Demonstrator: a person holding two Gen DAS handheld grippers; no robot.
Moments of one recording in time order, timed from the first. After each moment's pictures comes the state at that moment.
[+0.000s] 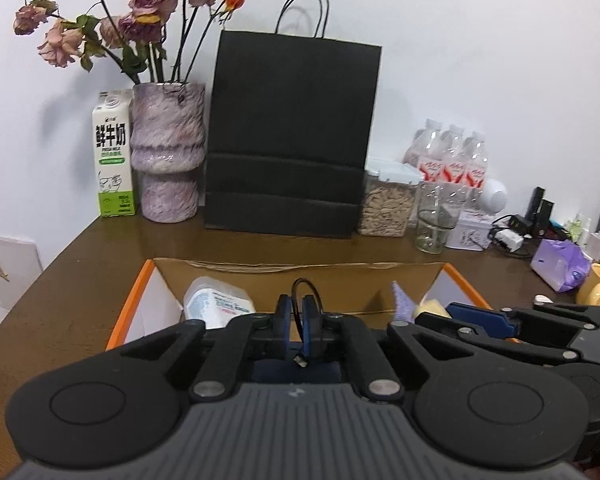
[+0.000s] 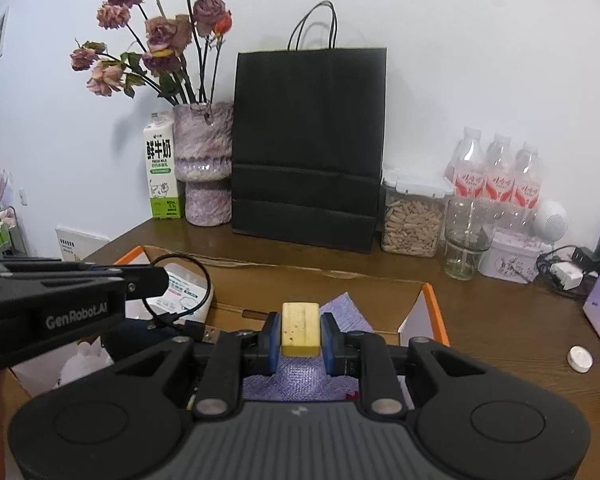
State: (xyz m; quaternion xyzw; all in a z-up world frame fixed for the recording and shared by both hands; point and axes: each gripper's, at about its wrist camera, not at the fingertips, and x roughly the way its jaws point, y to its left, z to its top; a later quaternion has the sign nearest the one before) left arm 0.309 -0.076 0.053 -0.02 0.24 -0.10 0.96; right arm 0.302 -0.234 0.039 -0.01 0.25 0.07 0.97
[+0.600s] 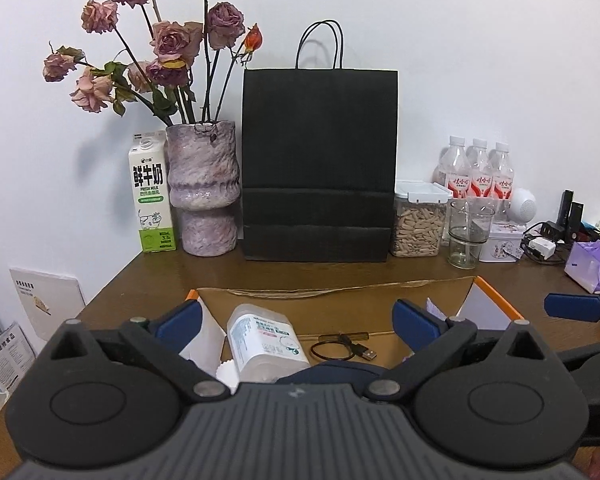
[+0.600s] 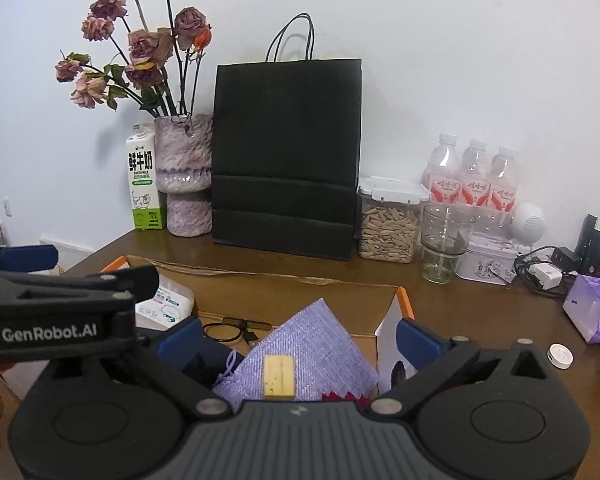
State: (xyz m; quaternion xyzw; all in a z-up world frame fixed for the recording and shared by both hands) left arm 0.289 -0.080 0.060 0.02 0.19 -0.04 0.98; right arm 0.285 -0.243 0.046 -0.02 0.23 0.04 0.97
